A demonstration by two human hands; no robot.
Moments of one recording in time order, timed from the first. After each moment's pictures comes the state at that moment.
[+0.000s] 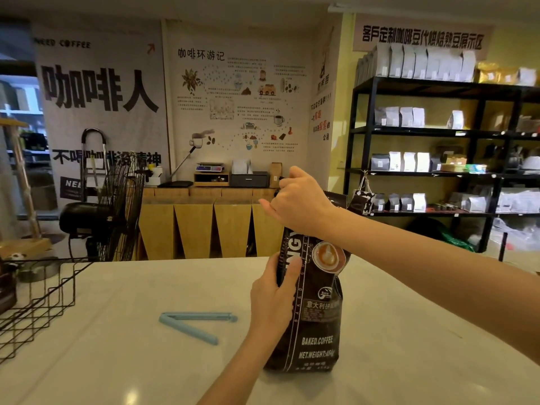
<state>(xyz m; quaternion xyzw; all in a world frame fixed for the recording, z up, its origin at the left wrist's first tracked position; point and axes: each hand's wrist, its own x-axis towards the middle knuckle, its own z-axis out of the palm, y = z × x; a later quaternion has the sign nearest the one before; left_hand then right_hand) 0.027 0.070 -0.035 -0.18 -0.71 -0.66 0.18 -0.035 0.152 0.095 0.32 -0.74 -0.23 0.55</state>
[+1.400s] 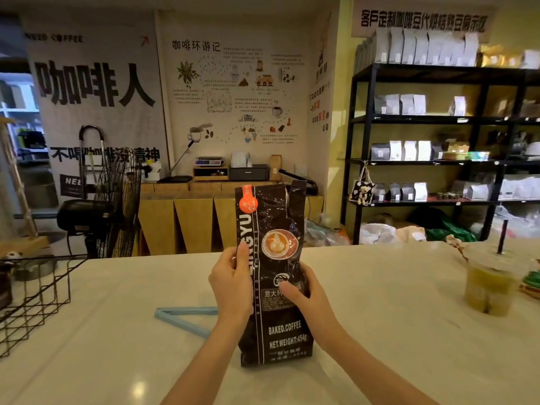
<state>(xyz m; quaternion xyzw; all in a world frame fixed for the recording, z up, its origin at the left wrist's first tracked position) 0.009 0.044 -0.032 -0.04 -0.66 -0.68 0.31 0.020 0.165 -0.072 0.09 -0.71 0.69 0.09</state>
